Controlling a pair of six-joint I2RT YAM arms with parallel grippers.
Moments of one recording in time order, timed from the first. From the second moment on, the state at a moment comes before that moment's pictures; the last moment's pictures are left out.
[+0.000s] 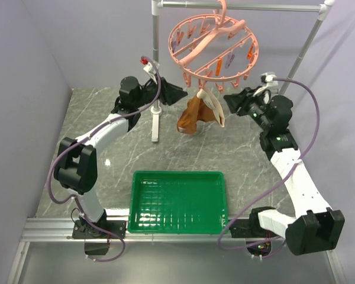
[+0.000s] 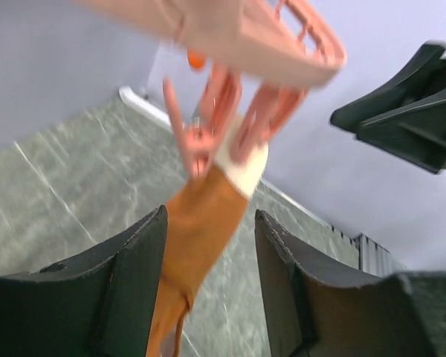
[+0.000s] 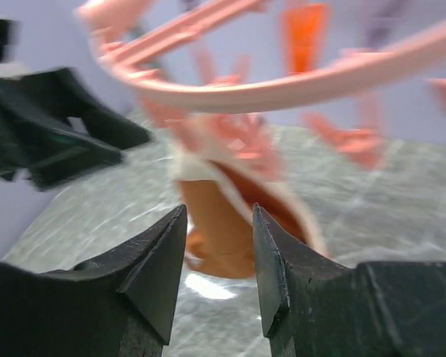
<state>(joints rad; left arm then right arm) -0.40 1.75 1.34 0.55 0.70 -0.55 0.16 1.11 1.03 0.10 -0.38 0.34</state>
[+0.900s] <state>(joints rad) -0.26 1.84 1.47 0.57 0.62 -0.50 -0.03 1.21 1.11 0.13 -0.49 0.28</state>
